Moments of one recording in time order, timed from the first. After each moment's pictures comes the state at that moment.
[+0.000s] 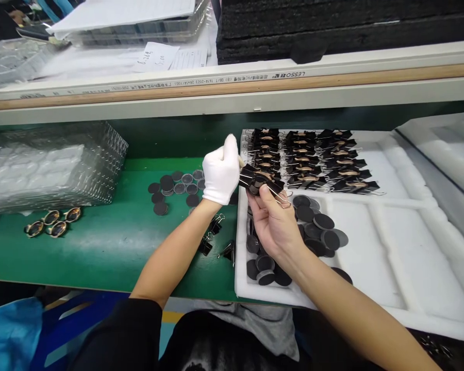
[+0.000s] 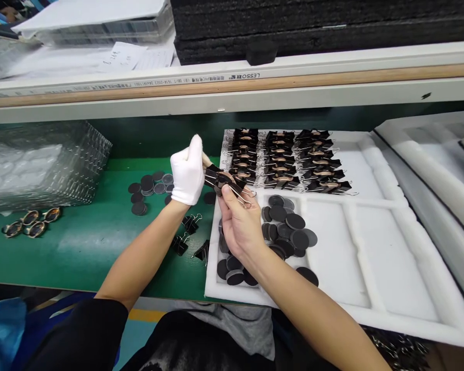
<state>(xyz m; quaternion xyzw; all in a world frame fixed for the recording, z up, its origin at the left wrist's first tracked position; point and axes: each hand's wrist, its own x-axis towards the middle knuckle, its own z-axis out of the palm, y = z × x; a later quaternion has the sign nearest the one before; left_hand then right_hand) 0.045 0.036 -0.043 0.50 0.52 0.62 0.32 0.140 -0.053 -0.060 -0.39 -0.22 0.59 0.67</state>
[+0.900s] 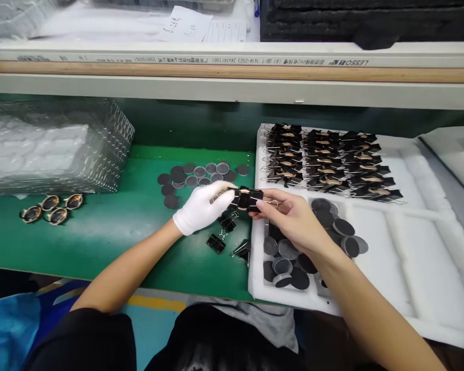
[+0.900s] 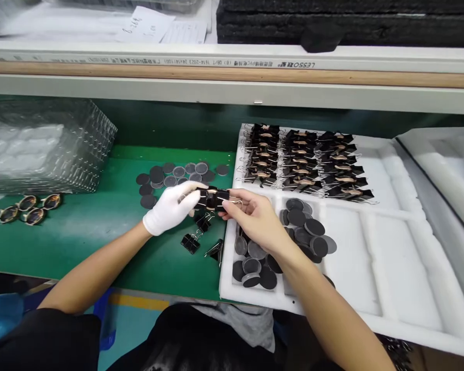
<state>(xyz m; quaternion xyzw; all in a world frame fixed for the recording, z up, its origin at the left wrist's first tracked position) -0.070 -0.029 -0.080 0.72 0.48 0.35 0.36 0.159 -0.045 -0.062 -0.47 -0.52 0.61 0.36</state>
